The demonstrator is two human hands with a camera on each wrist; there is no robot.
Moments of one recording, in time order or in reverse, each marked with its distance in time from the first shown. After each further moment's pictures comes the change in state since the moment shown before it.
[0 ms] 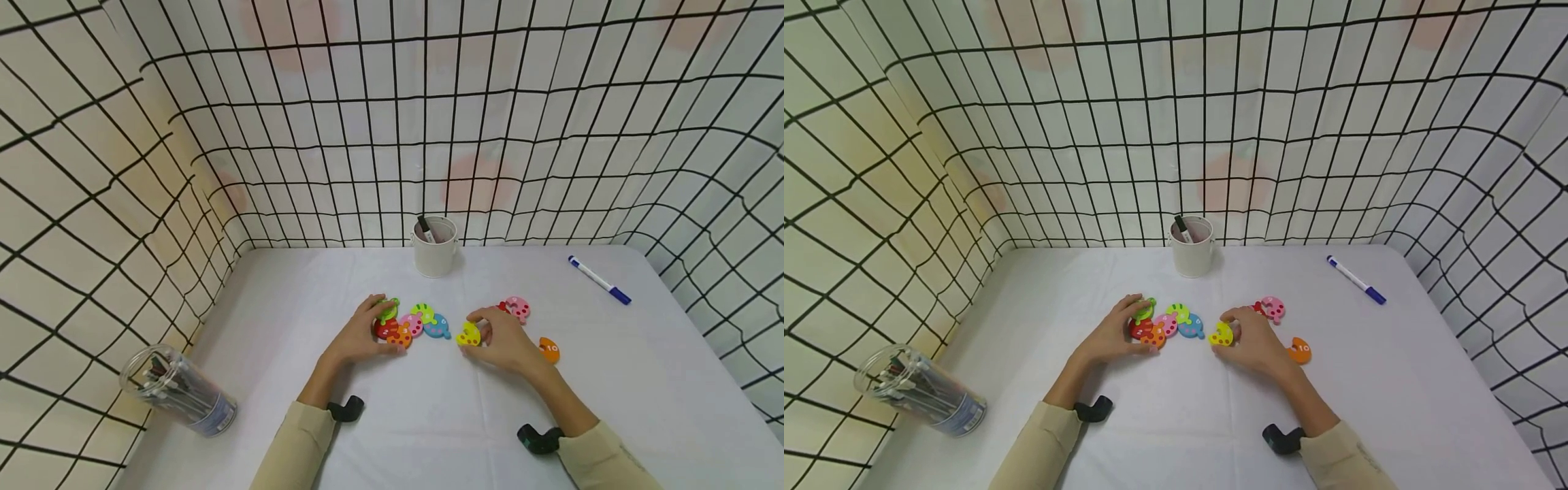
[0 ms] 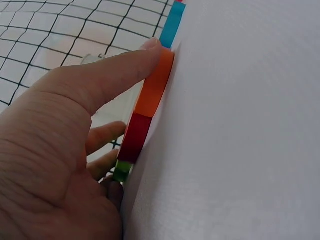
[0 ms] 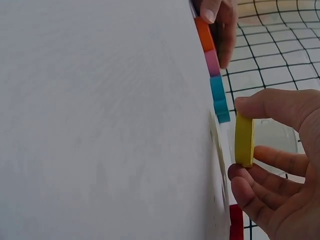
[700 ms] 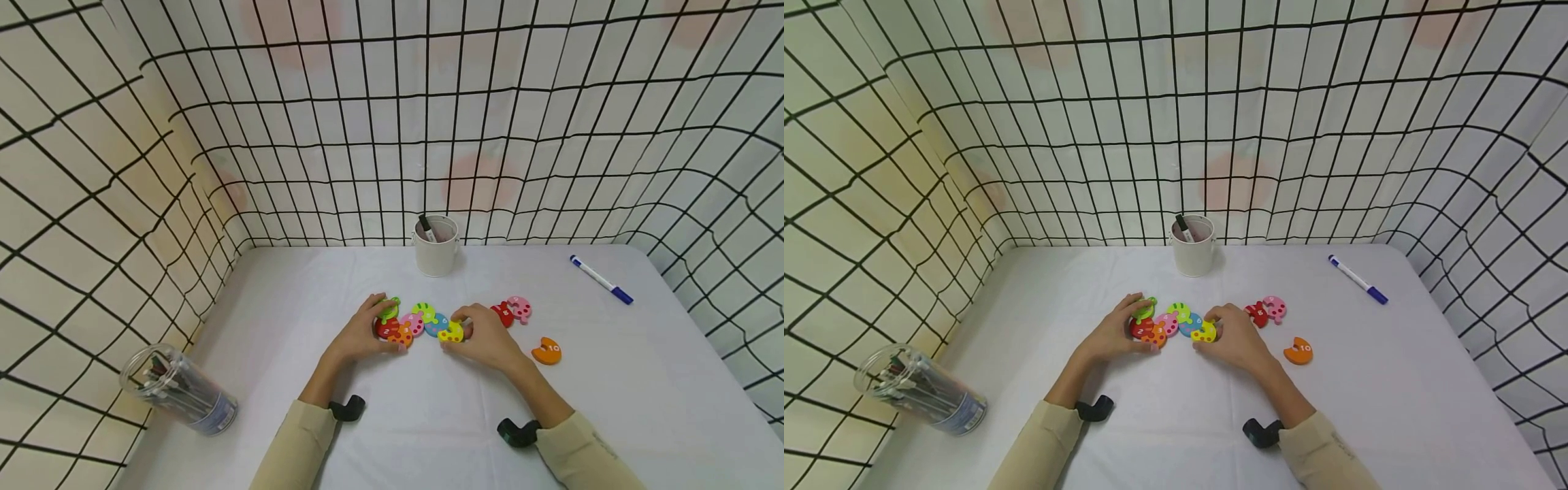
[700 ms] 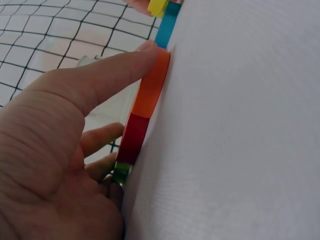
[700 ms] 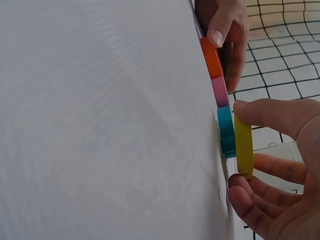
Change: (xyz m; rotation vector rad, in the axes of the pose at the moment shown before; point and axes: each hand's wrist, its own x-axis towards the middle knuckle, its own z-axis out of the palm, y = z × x) left_hand 0.003 0.001 0.002 -0.025 0.006 -0.052; right_hand 0.019 -0.023 0.020 0.000 -0.007 0.023
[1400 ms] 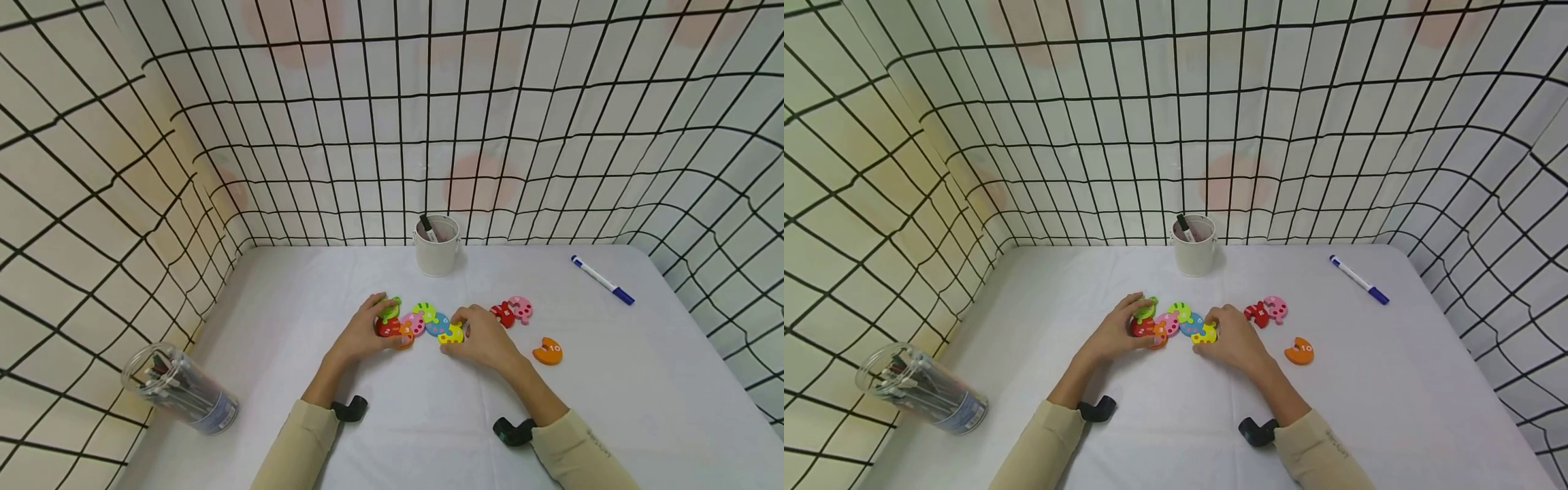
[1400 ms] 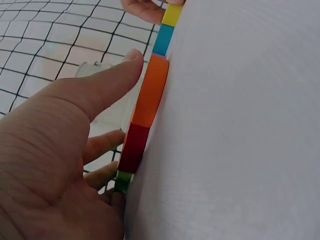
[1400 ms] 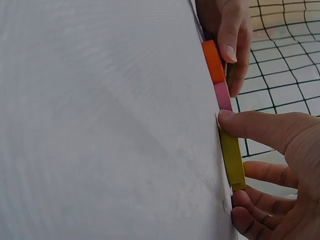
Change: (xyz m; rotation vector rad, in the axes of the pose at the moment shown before) left_hand 0.000 0.004 0.004 0.007 0.068 0.021; right_hand 0.004 -0.001 0.004 -0.089 -0.043 0.001
